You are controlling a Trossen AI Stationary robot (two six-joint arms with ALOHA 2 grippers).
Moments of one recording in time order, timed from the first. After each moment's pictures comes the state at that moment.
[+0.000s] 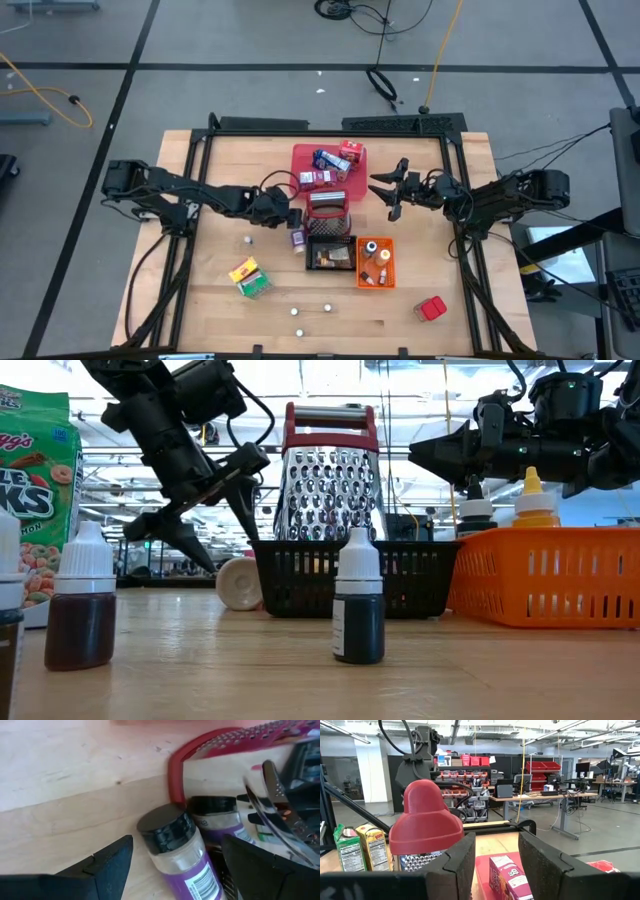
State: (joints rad) left arm 0.01 1.49 0.76 -0.23 -0.08 -1.35; right arm -0.27 1.33 0.14 1.39 -0.08 0.04
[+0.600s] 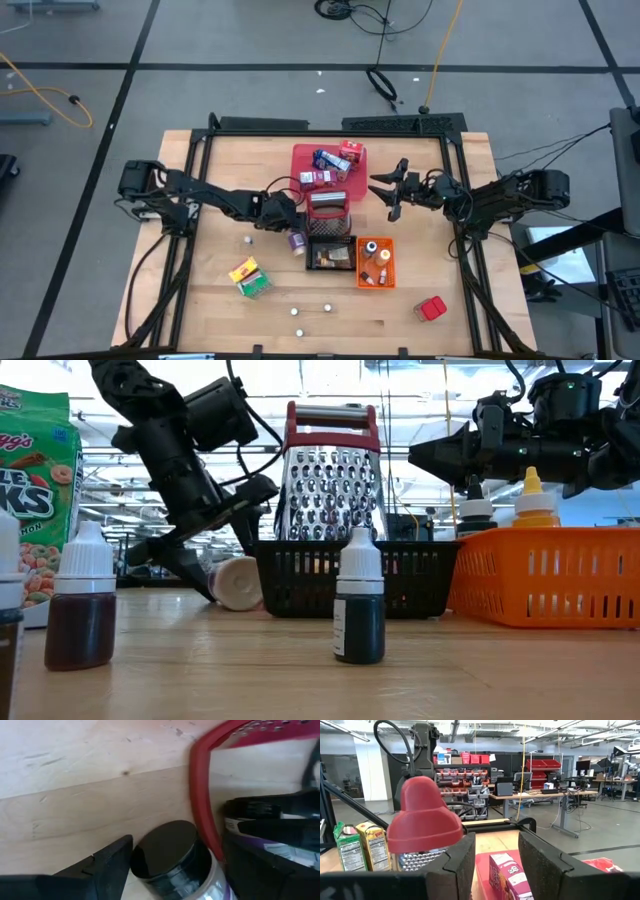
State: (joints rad) left arm 0.01 1.63 0.76 -0.14 -0.05 -1.39; right arm -0.27 1.33 0.14 1.38 -0.08 0.04
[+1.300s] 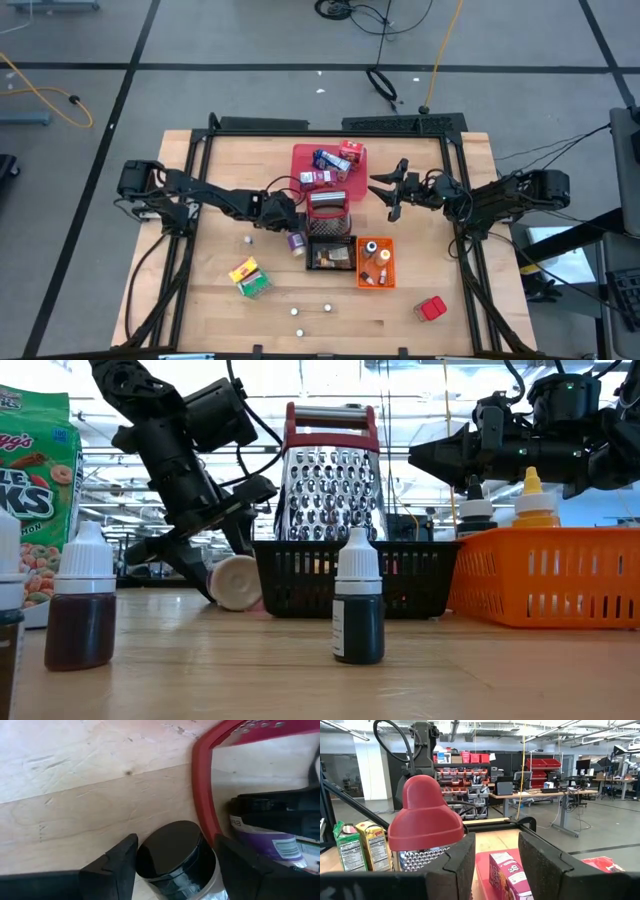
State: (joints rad) left arm 0.01 1.64 0.76 -0.18 -0.02 -1.37; right arm -0.27 1.33 0.14 1.37 -0.08 0.04
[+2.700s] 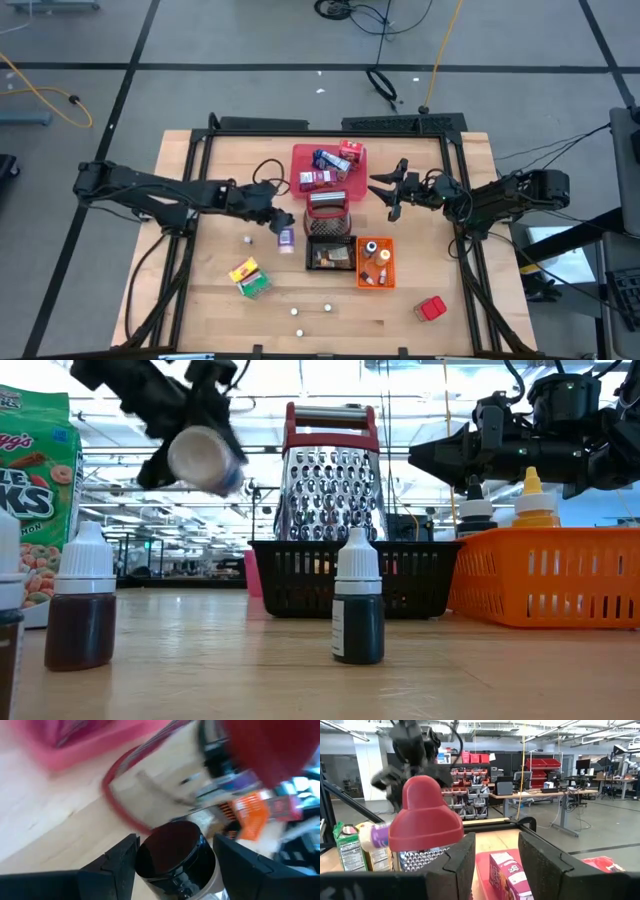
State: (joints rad) left arm -0.04 1.21 0.76 -0.26 -0.06 -0.98; right arm -0.27 1.33 0.14 1.37 -0.08 0.04
